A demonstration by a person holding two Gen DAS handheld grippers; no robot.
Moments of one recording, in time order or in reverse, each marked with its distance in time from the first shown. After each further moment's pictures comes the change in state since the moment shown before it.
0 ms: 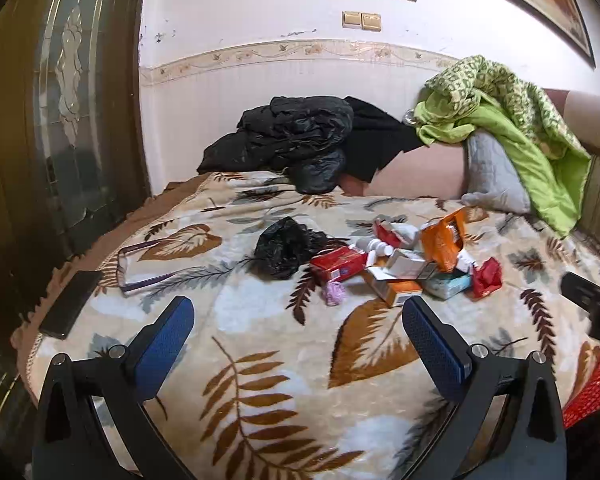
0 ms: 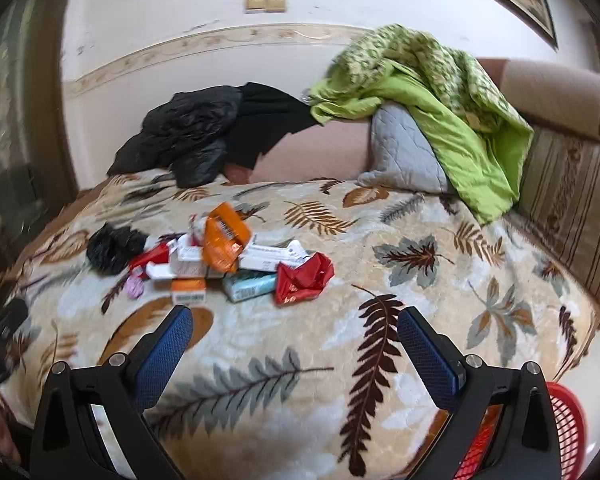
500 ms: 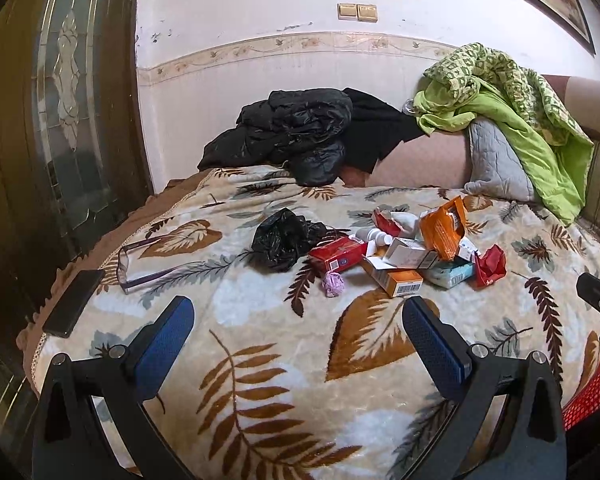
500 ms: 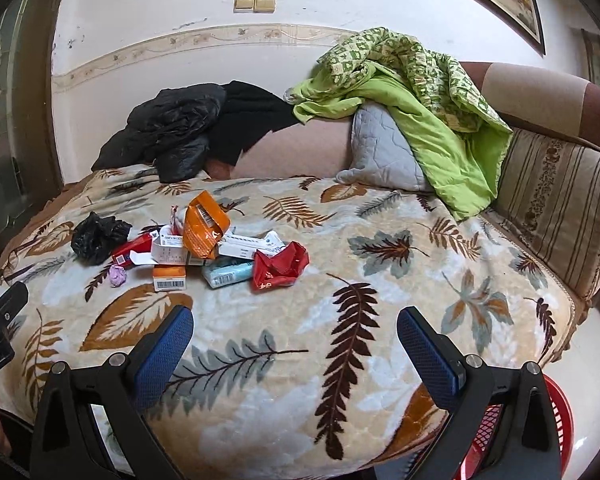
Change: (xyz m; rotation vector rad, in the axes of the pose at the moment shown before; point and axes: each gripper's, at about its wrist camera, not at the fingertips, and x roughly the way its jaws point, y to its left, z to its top) left arm 0.003 -0.005 0.001 0.031 0.029 0.010; right arm -0.007 -0.013 -0.004 0.012 0.020 -0.078
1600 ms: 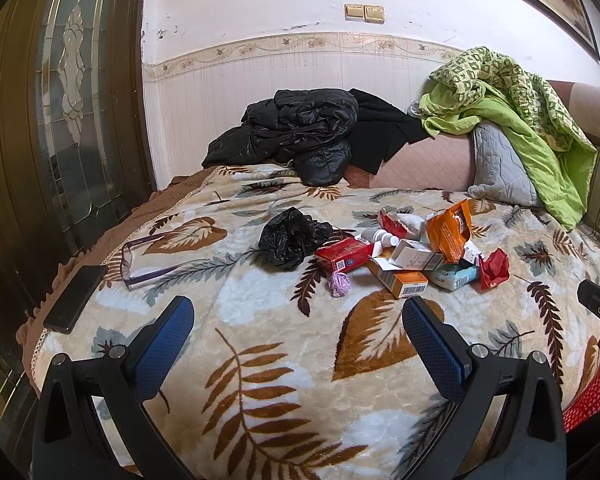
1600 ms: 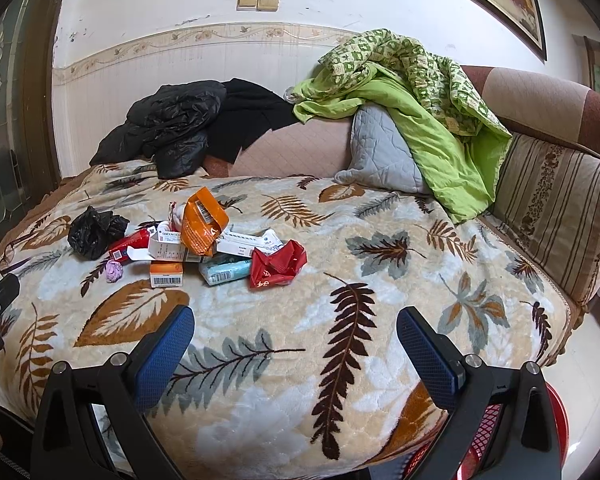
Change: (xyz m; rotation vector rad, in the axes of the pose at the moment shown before) left arm 0.003 0.008 0.000 -0.021 0.002 -0.002; right arm 0.003 0.004 -0.003 -0.021 0.003 -0.009
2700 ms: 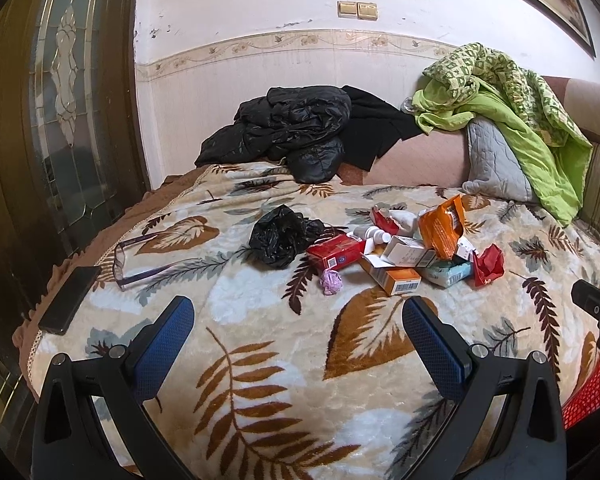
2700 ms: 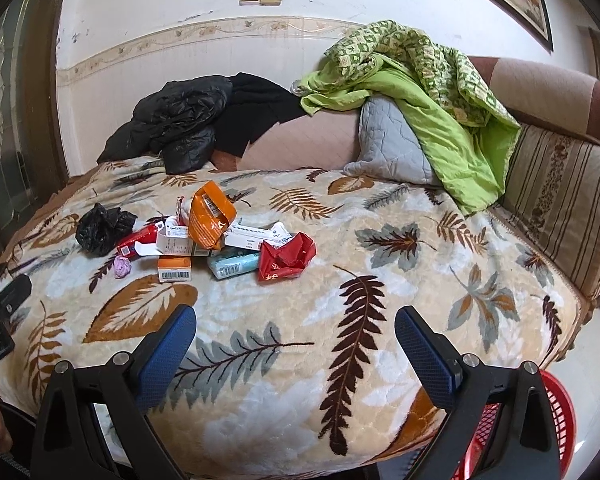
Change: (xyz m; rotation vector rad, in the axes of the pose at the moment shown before) left arm -0.001 -0.002 -0.001 0.008 0.006 -0.018; right arm 0.006 -0.003 0.000 0.033 0.029 0.053
